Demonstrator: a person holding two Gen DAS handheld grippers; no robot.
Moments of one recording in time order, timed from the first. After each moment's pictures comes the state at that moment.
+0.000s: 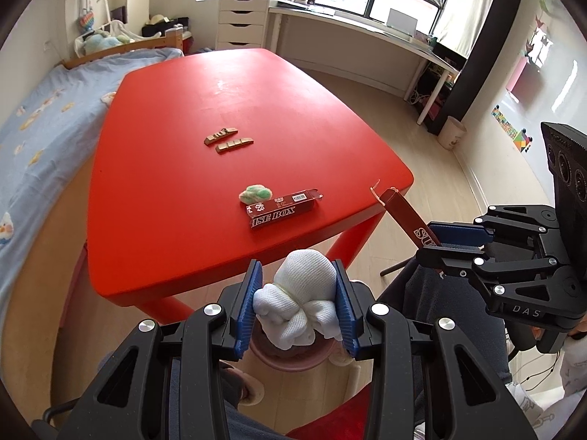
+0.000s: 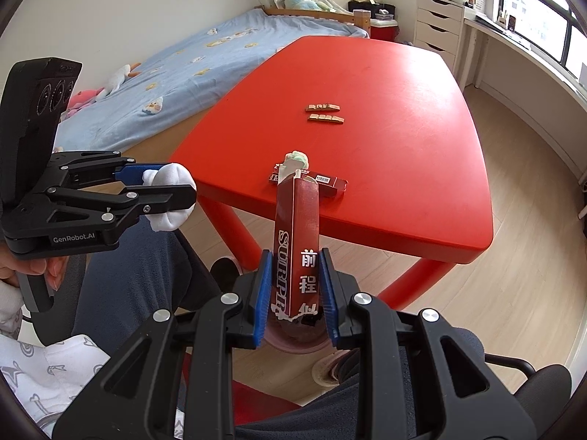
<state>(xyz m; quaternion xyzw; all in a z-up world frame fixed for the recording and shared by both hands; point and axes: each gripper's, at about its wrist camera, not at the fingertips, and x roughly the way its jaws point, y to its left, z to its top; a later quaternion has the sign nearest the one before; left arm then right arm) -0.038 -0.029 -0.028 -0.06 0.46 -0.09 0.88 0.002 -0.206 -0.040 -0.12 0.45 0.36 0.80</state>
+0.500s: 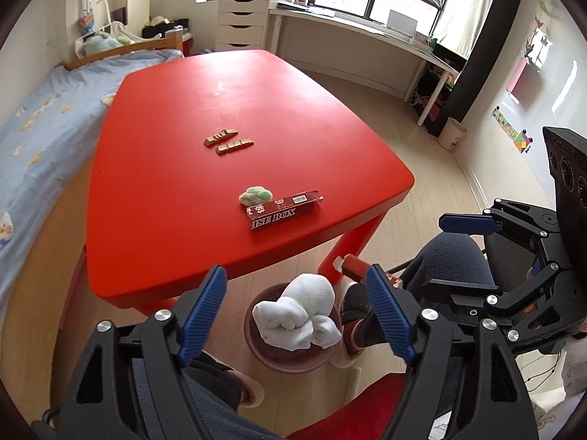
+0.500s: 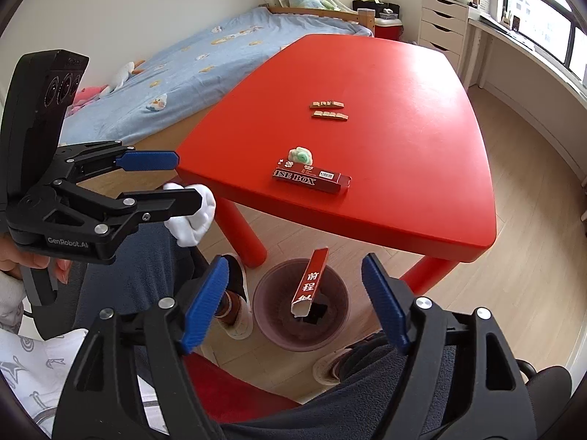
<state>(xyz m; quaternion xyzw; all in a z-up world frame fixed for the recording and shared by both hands) -0.037 -0.026 -0.030 -0.06 0.45 -0.08 0.89 0.000 -0.210 -0.043 -0.13 0.45 0.37 0.80</state>
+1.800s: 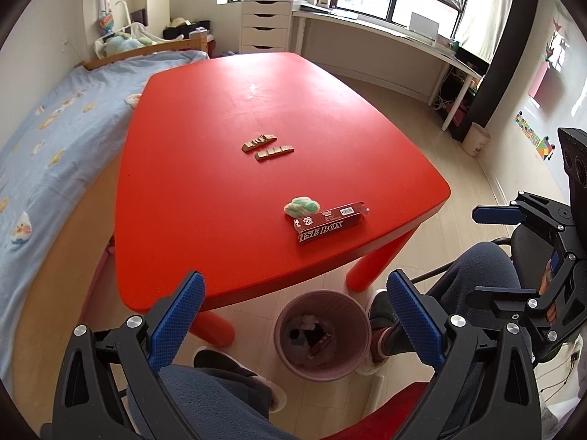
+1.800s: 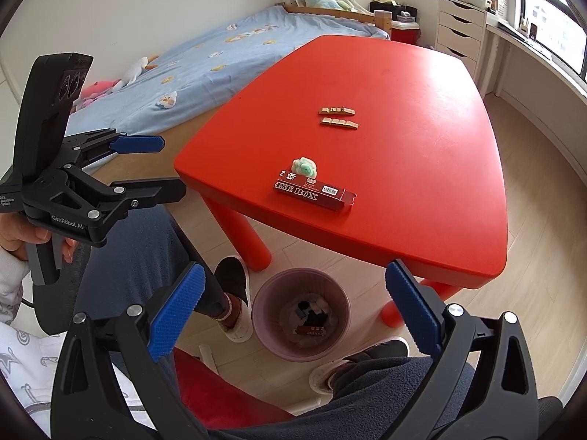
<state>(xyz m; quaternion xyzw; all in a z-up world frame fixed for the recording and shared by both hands) -0.019 0.003 -0.032 -0.04 0.45 -0.04 0.89 0.025 -0.201 -0.046 -0.14 0.45 0.41 0.78</state>
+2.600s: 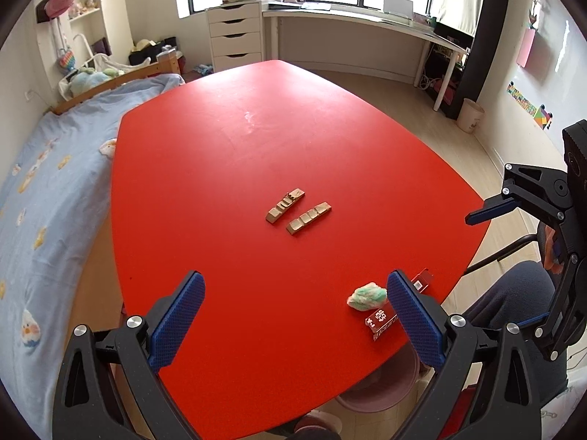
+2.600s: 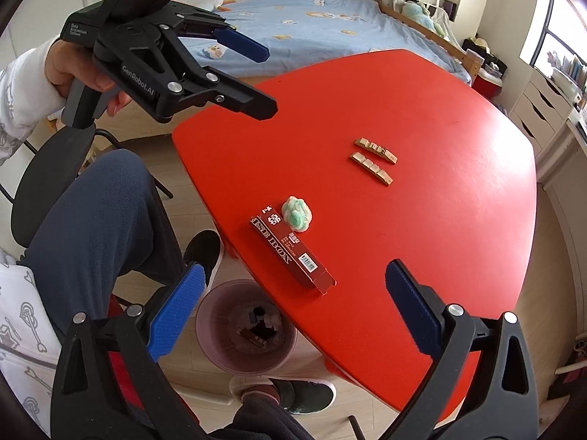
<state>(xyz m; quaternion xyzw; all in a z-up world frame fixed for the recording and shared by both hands) 0.098 0.047 -0.033 0.04 0.46 -0.09 0.88 0.094 -0.138 -0.063 -0.30 0.39 0.52 0.70</state>
